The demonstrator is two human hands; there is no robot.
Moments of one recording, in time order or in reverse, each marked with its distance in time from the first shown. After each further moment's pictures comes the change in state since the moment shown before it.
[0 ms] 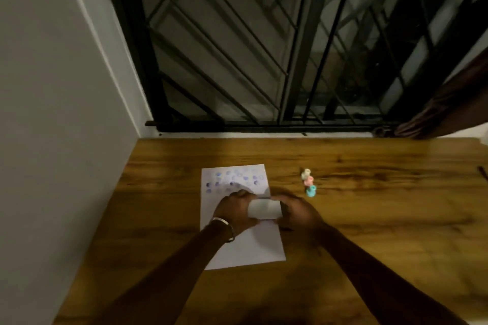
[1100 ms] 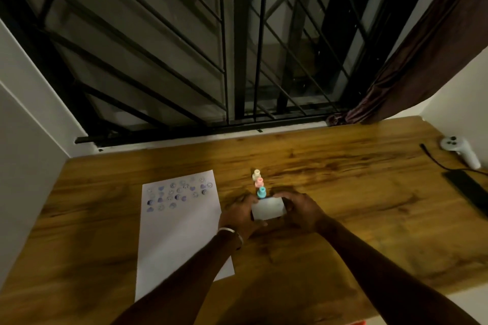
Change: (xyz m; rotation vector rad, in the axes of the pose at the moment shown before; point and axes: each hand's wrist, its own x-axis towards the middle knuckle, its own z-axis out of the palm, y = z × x) left_hand 0.074 0.111 0.102 -0.159 -0.117 -0.030; right_hand -0.043 0.133 -0.078 0.032 0.095 0.110
